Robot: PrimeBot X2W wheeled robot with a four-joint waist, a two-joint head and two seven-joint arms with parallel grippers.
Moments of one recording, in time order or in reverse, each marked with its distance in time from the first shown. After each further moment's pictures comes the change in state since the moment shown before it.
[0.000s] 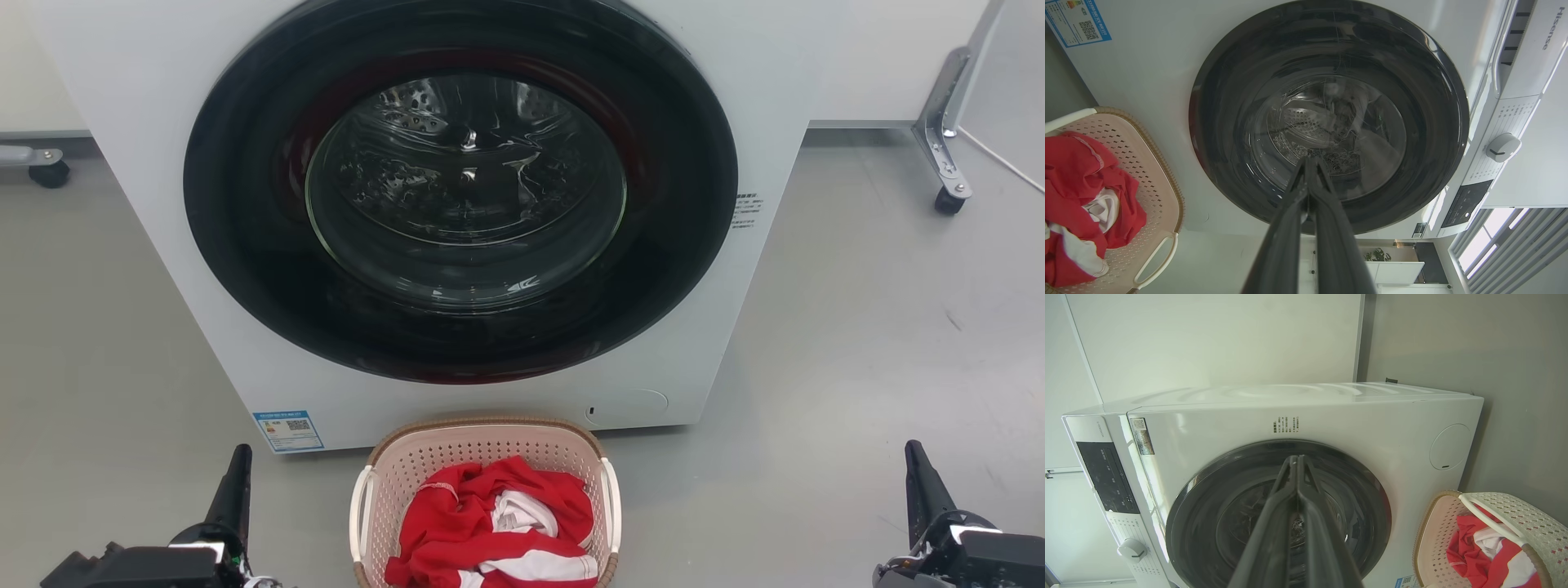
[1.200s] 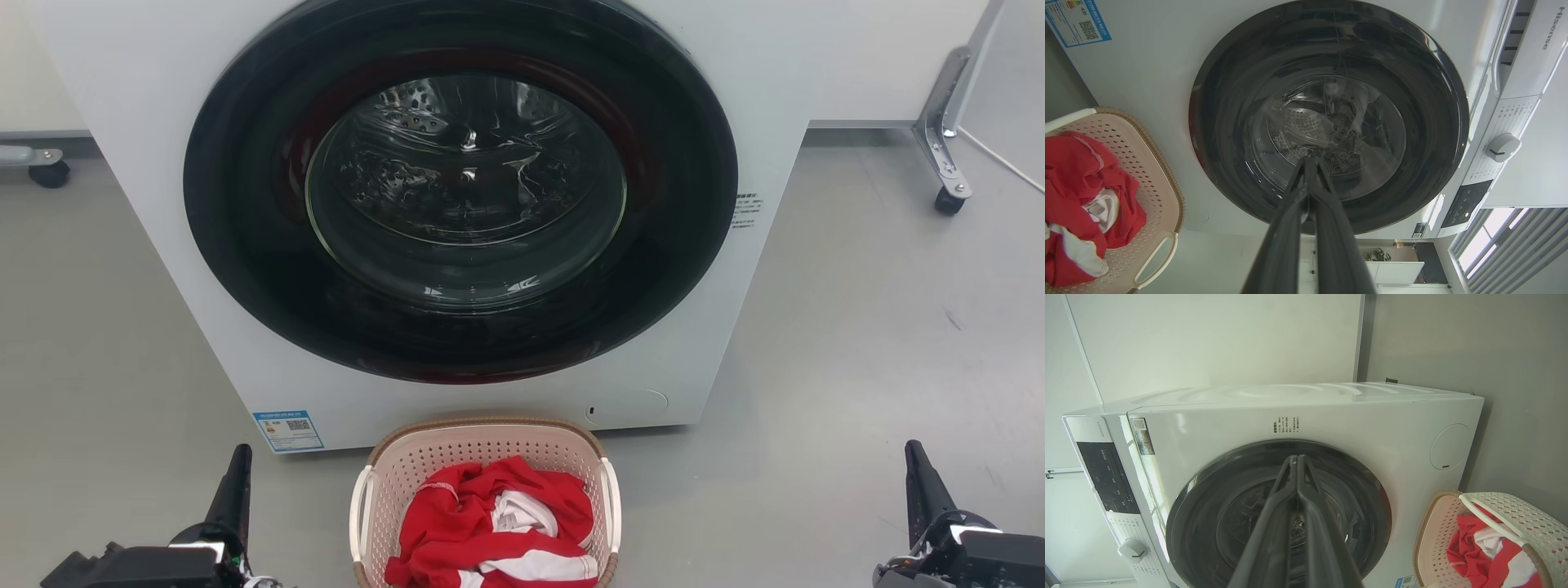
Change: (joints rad) left arm 0.000 0.000 0.000 0.000 0.000 0.000 0.000; right arm 0.000 0.000 0.000 0.000 0.001 0.000 0.000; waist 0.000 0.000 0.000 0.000
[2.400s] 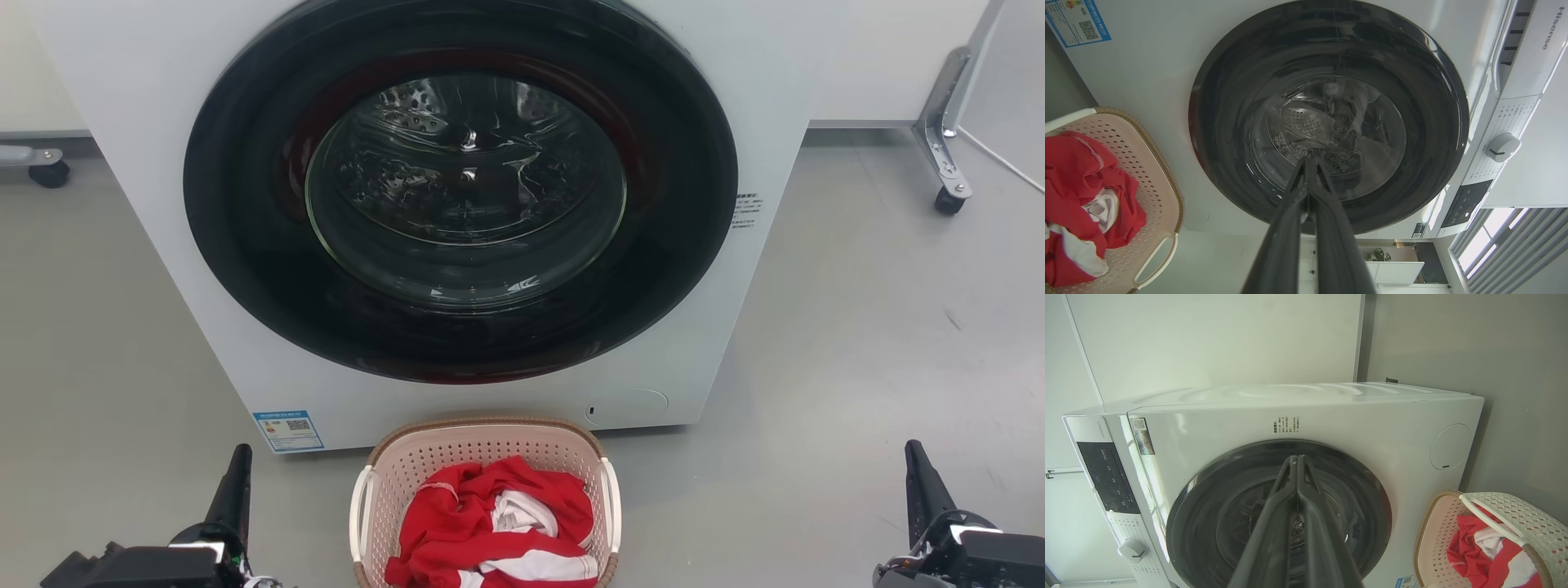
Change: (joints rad) left arm 0.000 0.000 0.000 0.000 0.000 0.000 0.000; right arm 0.000 0.000 0.000 0.000 0.000 0.000 0.000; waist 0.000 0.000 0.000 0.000
